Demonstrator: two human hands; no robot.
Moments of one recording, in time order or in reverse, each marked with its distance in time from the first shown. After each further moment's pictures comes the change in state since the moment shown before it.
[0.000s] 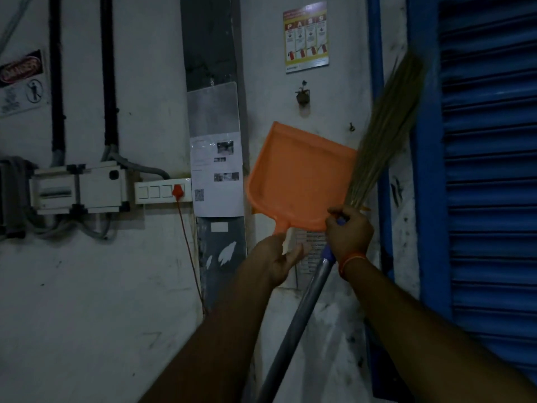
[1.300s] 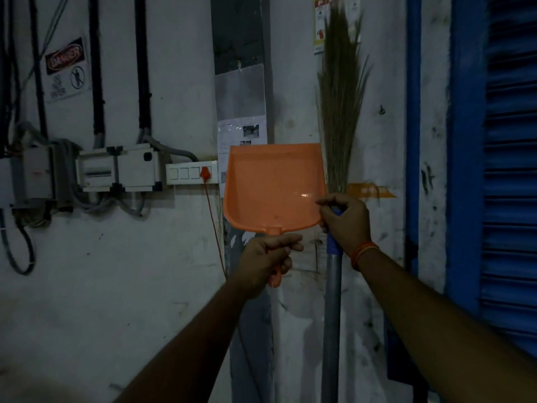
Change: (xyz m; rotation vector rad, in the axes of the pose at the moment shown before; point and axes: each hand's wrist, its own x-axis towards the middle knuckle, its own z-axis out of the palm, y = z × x) left_hand -0.029 -0.022 -0.098 0.525 -0.298 0.589; right_hand -0.033 -0.024 0.009 0.241 -0.418 -0.085
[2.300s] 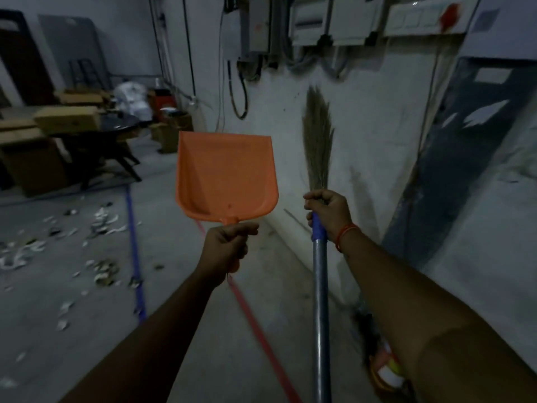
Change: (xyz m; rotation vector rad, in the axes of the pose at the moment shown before) left_hand -0.477 0.044 -0.187 0.334 1.011 -0.339; right_hand -0.342 -0.035 0.328 0.507 -0.814 0.763
